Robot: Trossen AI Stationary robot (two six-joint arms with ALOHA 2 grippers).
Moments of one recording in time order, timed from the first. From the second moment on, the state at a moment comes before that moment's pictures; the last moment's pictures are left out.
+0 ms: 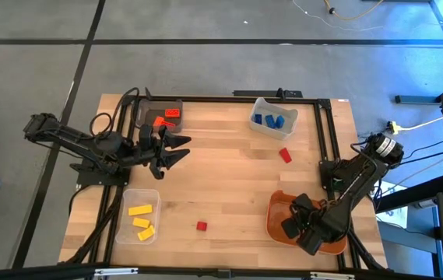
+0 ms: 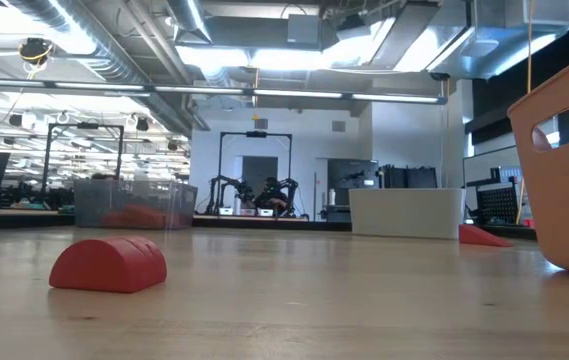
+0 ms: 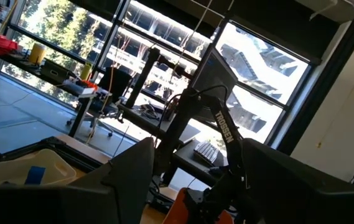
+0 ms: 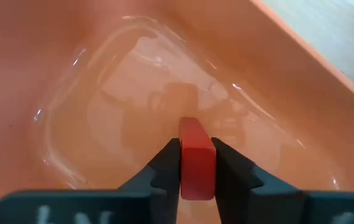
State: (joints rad) left arm -0.29 0.90 0.66 0.58 -0.46 -0.36; right arm 0.92 1.62 1.04 -1.06 0.23 2.00
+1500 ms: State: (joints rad) left arm -0.29 0.90 0.66 0.58 -0.45 -0.36; right arm 0.41 1.09 1.08 -1.26 0.29 1.37
